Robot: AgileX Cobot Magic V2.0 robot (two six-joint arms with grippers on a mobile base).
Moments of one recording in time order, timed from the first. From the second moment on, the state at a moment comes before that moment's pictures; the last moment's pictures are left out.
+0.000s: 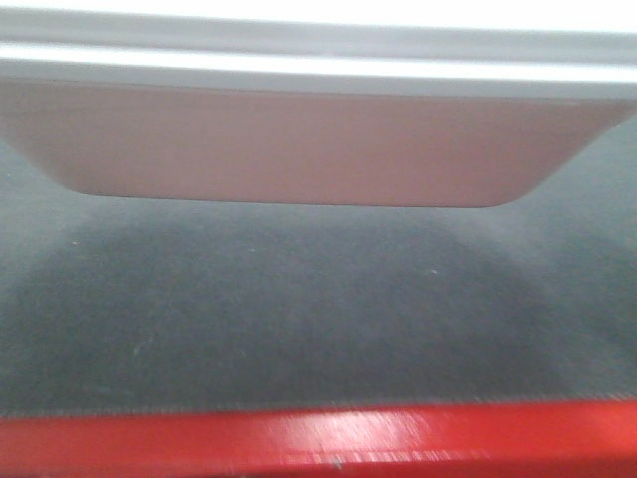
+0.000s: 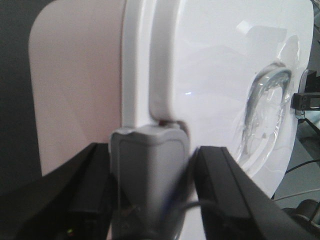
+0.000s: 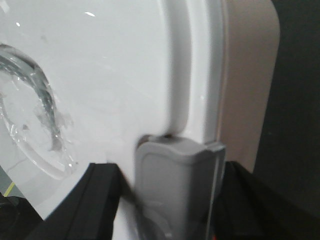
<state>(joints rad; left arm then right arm) 0.07 0.94 -0.93 -1.12 1.14 0.75 -0.13 0.96 -0.93 1.04 1.17 -0.65</state>
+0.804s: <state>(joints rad) 0.07 0.92 -0.93 -1.11 1.14 0.75 -0.13 0.96 -0.93 1.04 1.17 -0.65</state>
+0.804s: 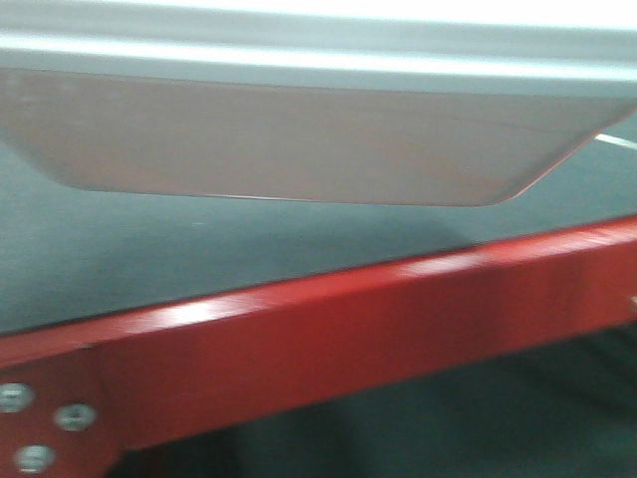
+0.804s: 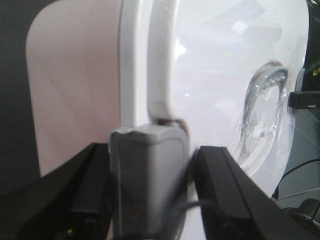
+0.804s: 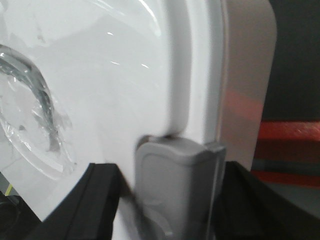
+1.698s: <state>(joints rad) 0.07 0.92 -0.93 -1.11 1.14 0.75 -0.13 0.96 -0.93 1.04 1.17 -0.65</state>
